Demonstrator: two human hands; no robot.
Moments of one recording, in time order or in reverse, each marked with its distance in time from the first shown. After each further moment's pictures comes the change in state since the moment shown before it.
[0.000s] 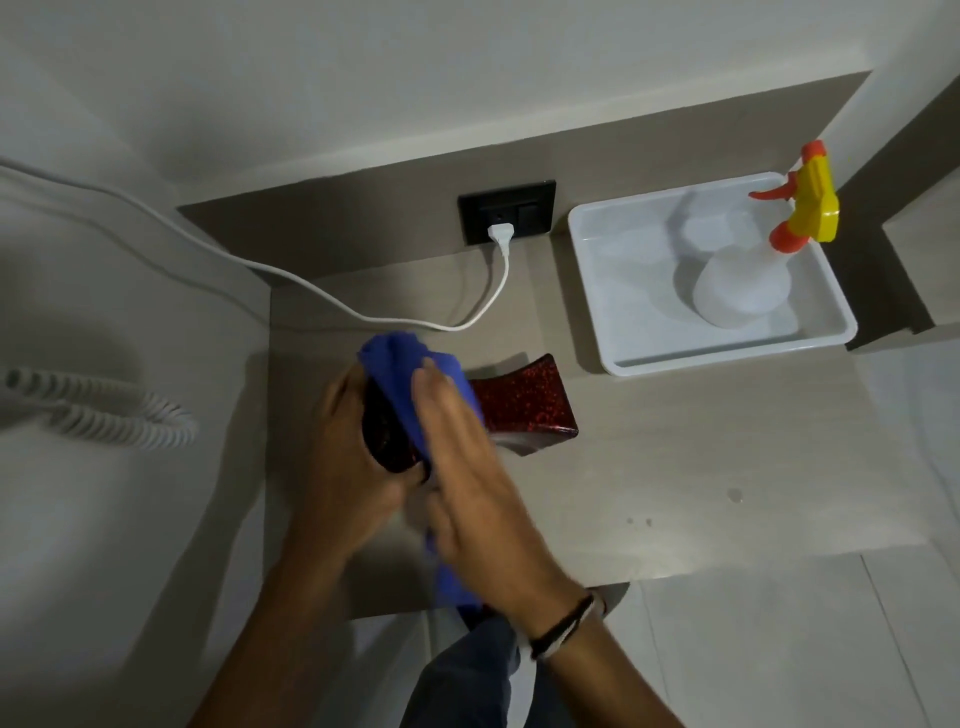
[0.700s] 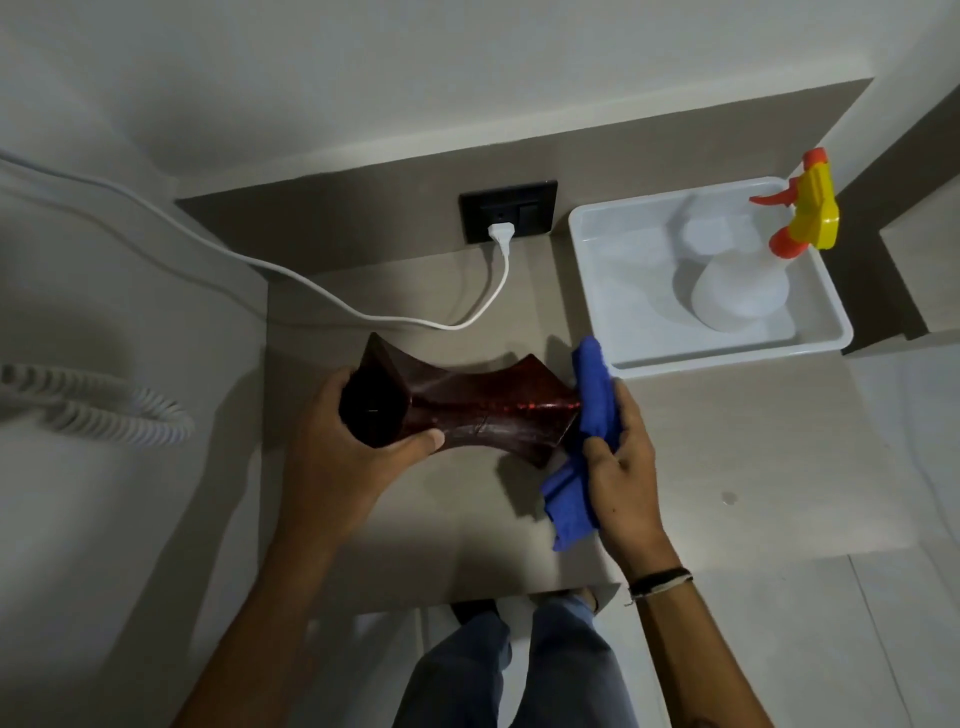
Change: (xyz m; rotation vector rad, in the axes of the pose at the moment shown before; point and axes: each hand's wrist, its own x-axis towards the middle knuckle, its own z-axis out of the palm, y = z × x) left_hand 0.002 0.008 -0.008 -0.141 0.054 -0.231; right_hand -0.016 0.082 -0.068 0.337 0.429 0.684
